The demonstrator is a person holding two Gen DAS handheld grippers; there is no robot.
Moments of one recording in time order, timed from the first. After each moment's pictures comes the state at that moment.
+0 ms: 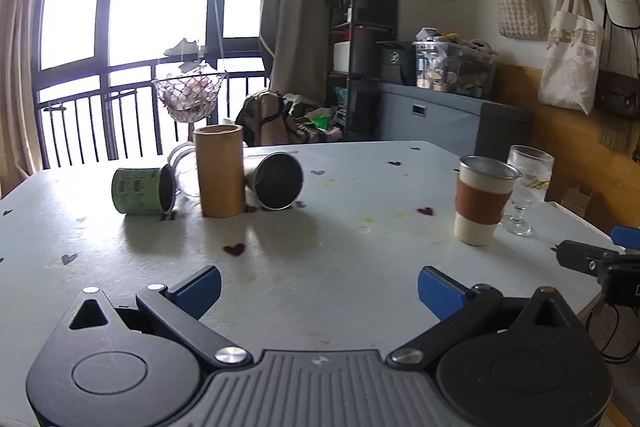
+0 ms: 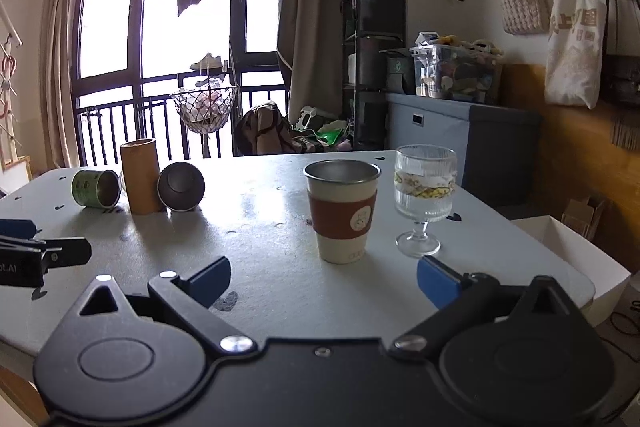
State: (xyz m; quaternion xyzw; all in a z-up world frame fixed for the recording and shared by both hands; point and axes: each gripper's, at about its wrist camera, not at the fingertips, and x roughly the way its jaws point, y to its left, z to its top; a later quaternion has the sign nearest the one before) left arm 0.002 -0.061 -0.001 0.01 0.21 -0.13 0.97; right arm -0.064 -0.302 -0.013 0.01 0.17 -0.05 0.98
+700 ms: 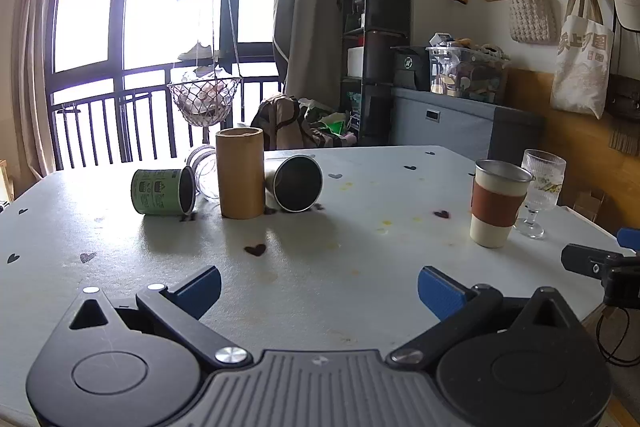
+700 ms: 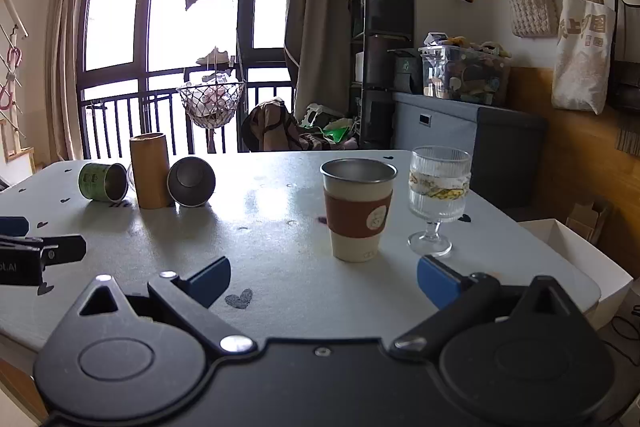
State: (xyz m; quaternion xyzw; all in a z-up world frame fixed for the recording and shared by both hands) left arm -0.003 -0.050 -0.001 0.01 0.21 -0.11 0.97; right arm -0.063 -0.287 -0.014 0.00 0.17 -0.04 0.98
